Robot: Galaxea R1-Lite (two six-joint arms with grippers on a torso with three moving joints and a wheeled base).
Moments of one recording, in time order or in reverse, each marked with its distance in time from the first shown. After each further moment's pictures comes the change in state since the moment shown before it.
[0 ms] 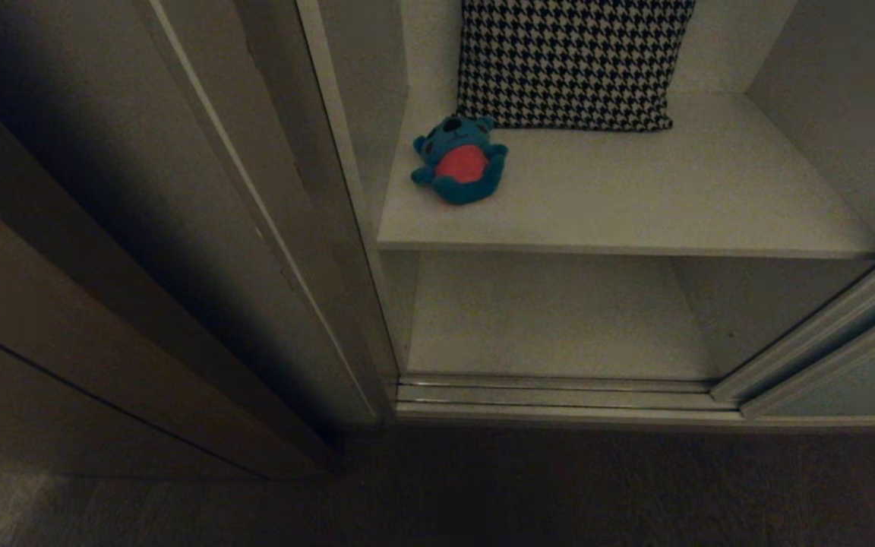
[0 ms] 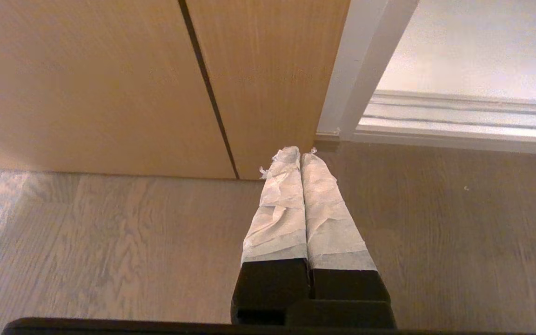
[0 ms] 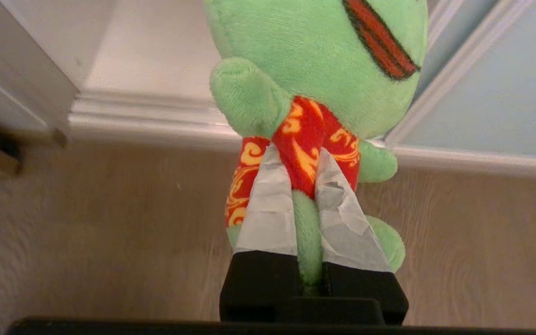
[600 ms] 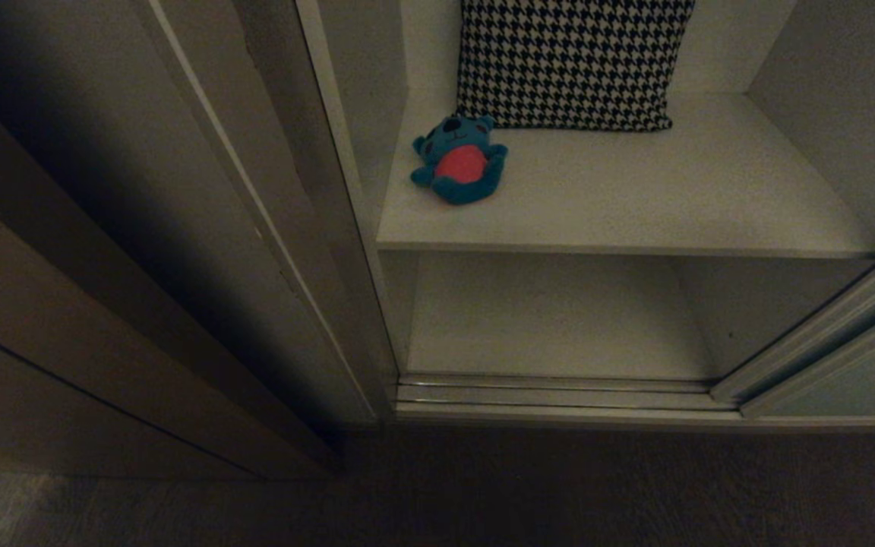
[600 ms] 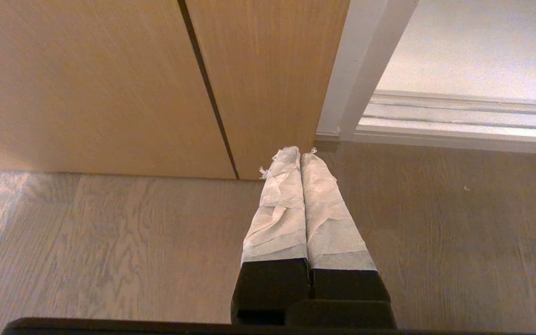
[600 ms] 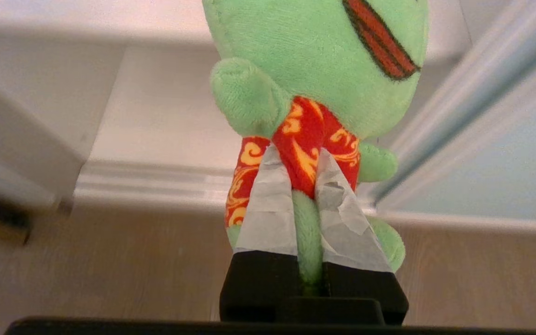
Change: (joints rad) left arm 0.000 0.000 0.000 0.000 0.000 0.000; right arm -0.017 0.604 -0.380 -0.257 0.000 0.011
